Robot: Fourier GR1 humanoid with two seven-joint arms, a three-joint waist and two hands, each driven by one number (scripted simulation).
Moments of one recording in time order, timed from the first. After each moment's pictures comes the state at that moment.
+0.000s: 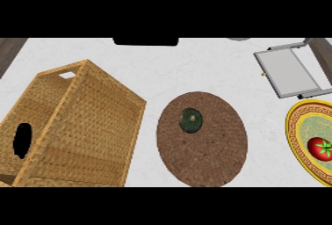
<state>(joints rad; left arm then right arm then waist) -0.02 0.49 -0.06 -1.38 0.30 0.13 0.07 -1.34 -0.60 -0.55 -0.50 1.67 -0.21 1.07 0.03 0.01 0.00</state>
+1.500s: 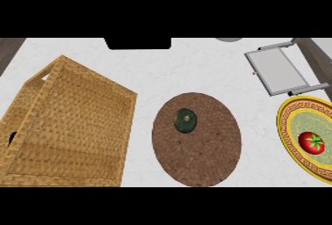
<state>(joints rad) 0.04 0.47 -0.02 -1.39 0.28 0.11 0.07 -1.28 -0.51 -0.61 -0.94 1.48 -0.41 1.02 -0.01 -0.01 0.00</state>
